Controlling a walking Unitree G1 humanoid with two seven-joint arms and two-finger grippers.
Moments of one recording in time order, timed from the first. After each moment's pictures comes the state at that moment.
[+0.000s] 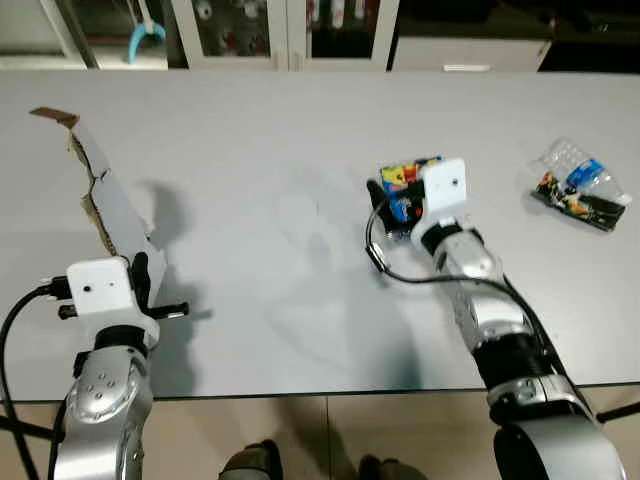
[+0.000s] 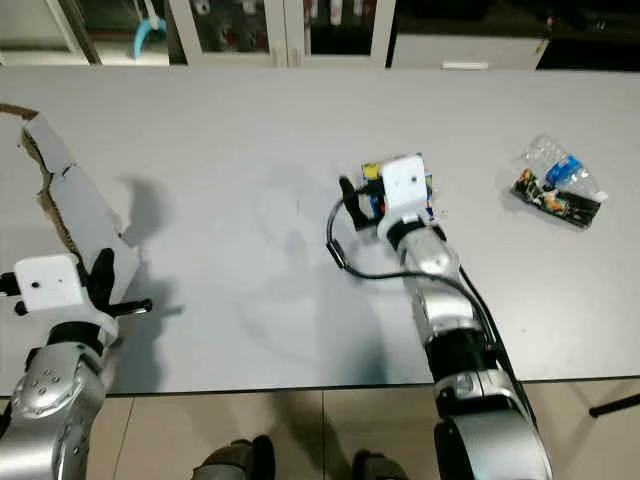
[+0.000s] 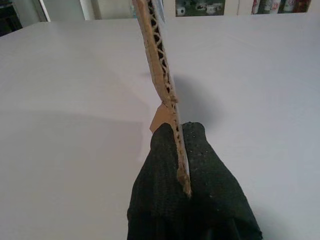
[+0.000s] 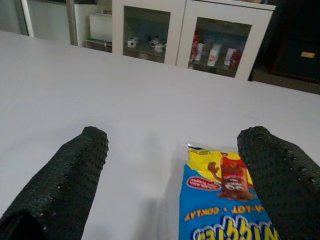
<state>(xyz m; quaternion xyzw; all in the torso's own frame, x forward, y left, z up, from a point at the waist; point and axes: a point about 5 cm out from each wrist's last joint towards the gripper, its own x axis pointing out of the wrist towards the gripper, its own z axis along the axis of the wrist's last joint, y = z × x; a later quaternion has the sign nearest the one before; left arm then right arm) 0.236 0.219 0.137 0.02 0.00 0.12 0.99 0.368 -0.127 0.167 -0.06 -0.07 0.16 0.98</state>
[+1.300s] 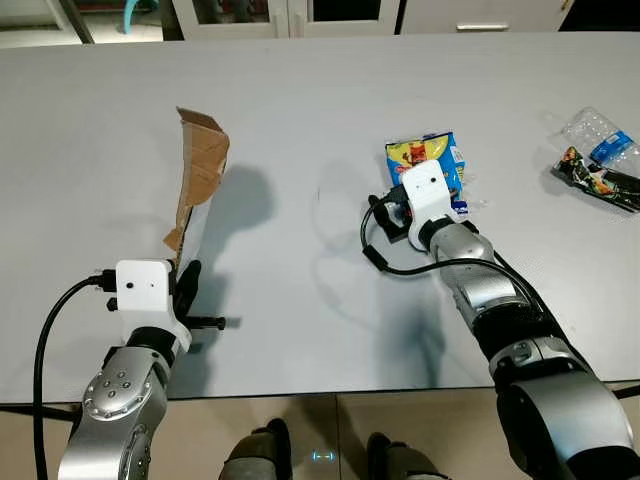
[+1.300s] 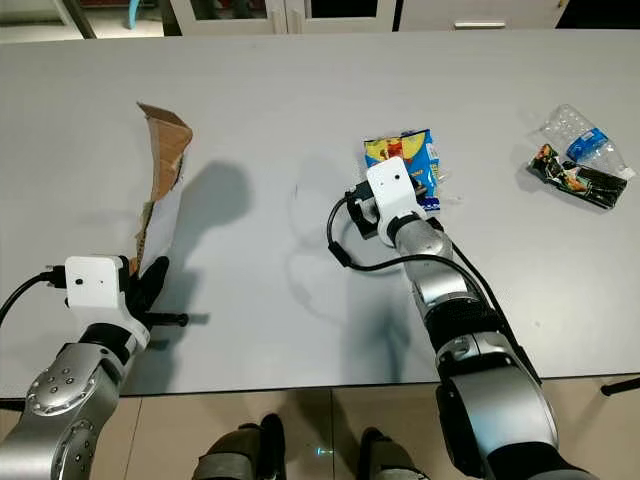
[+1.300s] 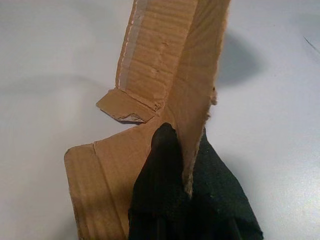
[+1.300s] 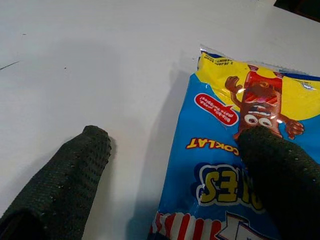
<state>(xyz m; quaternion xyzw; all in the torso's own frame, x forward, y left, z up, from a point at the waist) 0.237 0.190 0.134 0.01 0.05 -0.01 1.00 0.387 -0.132 0.149 -0.17 0.03 0.15 0.97</state>
